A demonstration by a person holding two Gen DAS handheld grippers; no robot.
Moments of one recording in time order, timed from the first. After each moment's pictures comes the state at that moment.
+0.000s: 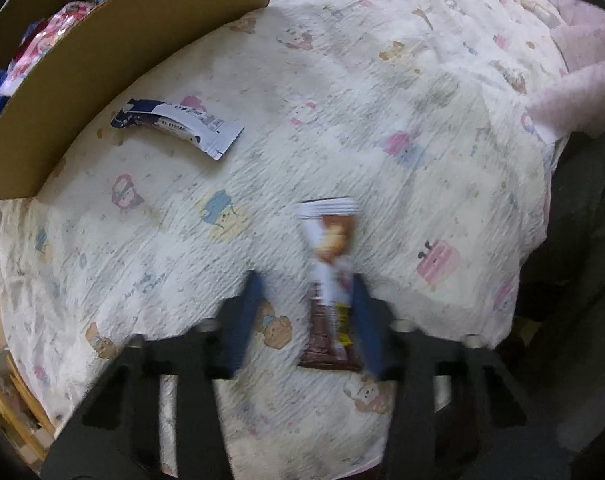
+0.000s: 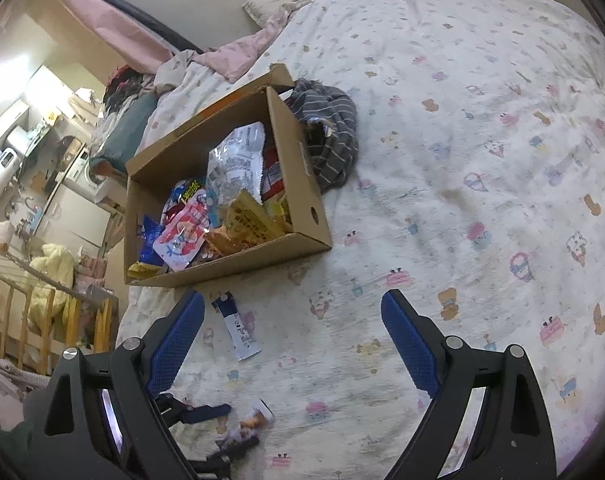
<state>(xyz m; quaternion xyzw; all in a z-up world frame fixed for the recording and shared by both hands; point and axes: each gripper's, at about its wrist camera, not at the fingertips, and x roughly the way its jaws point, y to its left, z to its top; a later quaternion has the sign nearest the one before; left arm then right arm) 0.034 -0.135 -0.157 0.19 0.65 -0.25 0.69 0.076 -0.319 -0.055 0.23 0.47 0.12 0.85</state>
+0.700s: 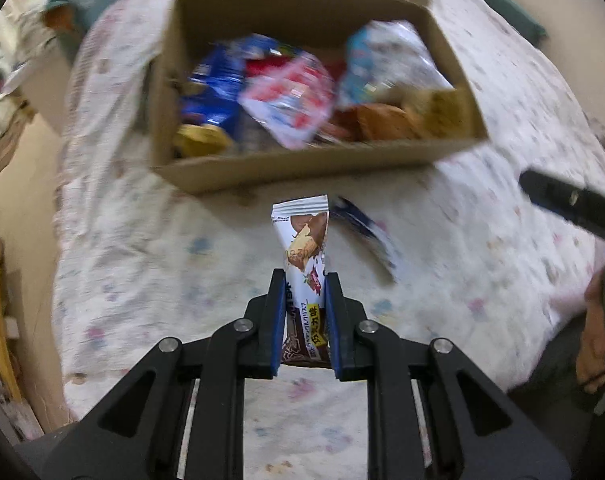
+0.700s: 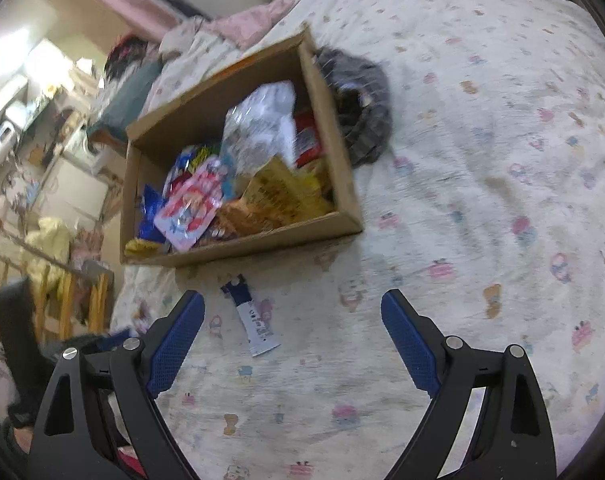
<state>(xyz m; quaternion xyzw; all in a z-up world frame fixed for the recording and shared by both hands) 0.094 -0.019 -0.075 0.02 0.57 -0.08 0.82 0.101 -0.269 -0.071 0.19 0.51 0.14 0.83</state>
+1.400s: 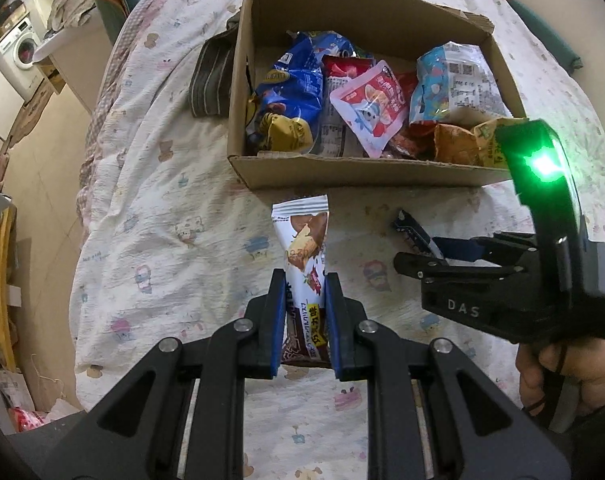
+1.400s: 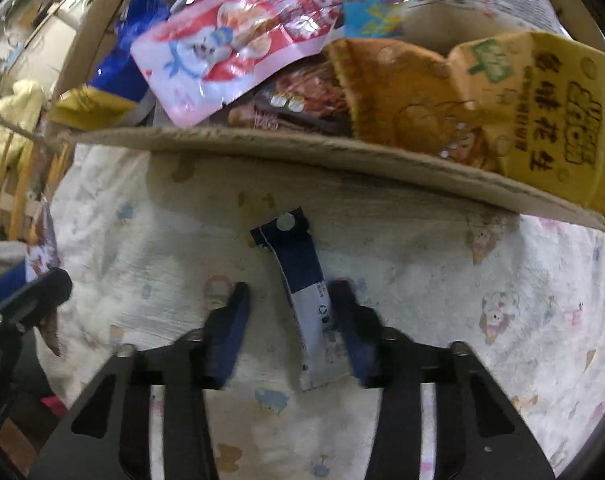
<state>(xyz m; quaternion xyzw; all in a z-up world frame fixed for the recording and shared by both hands) 0.102 0.011 -0.087 0.00 0.57 -0.03 0.82 0.152 -0.124 -0.159 0.01 0.64 0.19 0.74</state>
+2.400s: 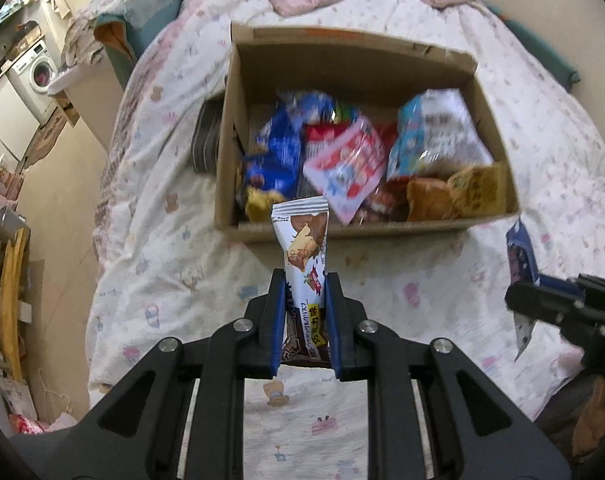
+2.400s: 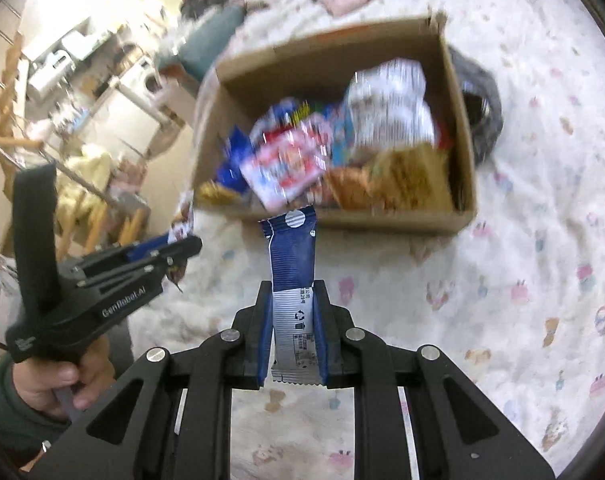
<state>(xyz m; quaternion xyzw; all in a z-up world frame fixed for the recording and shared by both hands) 0.111 -0.016 -0.045 0.01 0.52 -0.02 0.86 0.100 -0.219 -0.044 0.14 0.51 0.27 0.81</state>
